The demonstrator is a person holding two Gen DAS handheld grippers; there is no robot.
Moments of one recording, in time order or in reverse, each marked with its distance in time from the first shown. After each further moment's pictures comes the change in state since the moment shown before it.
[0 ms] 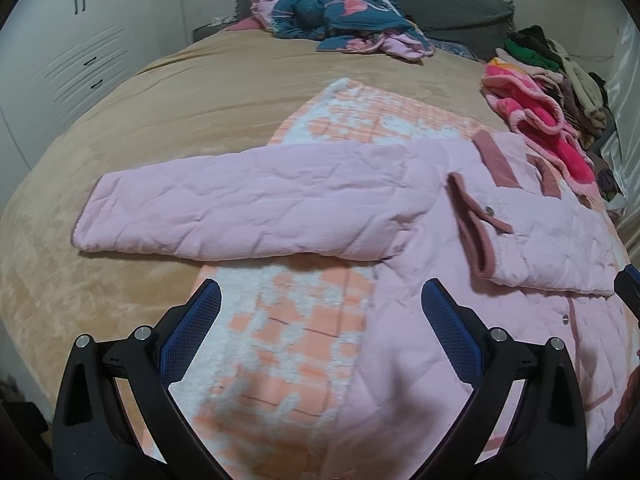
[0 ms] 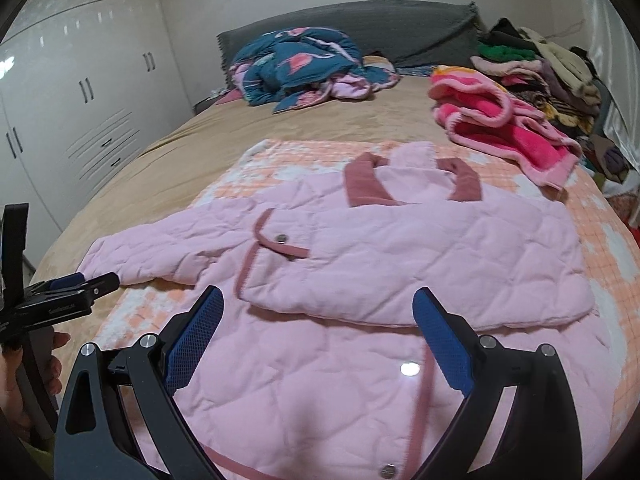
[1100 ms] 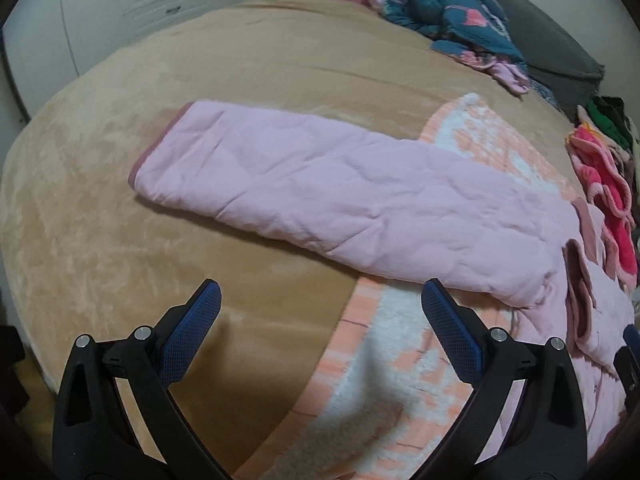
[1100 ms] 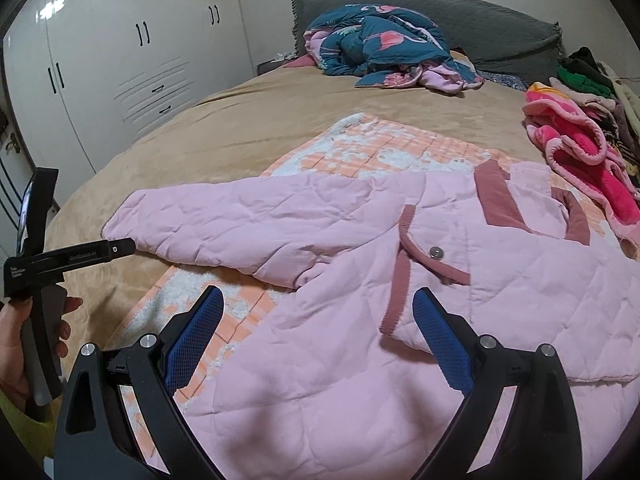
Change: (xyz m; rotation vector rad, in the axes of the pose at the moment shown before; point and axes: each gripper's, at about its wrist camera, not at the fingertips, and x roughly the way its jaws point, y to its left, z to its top) left arm 0.048 0.155 0.002 -0.309 0.088 0.088; right arm 0.082 0.117 0.008 -0.190 0.092 0.128
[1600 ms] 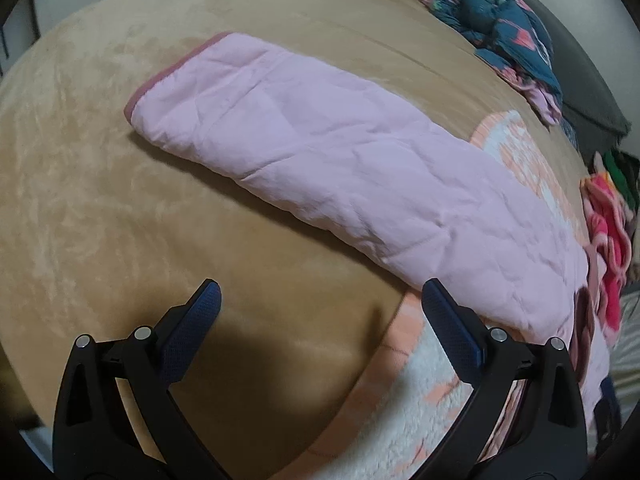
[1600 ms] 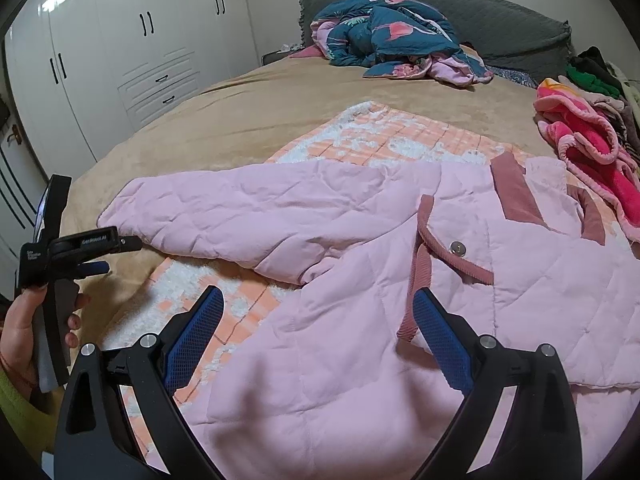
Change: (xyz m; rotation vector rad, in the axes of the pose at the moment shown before) left arm 0.046 0.045 0.001 -0.213 0.089 -0.046; right arm 0.024 0.002 -0.003 -0.010 0.027 0.013
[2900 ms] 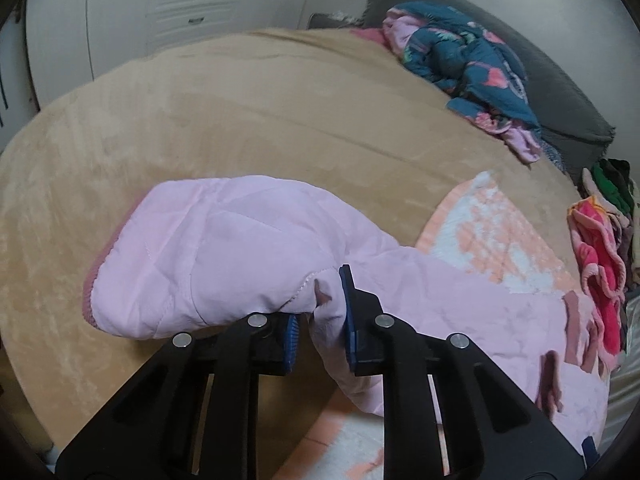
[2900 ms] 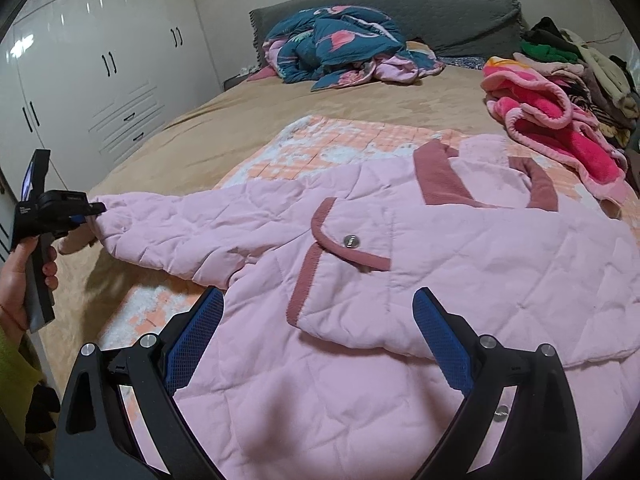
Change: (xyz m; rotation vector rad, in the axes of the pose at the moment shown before) left arm -0.059 -0.067 0.062 0.098 -0.224 0.000; right arm -0.051 -0.077 -0.015 0.147 -0.071 -0.053
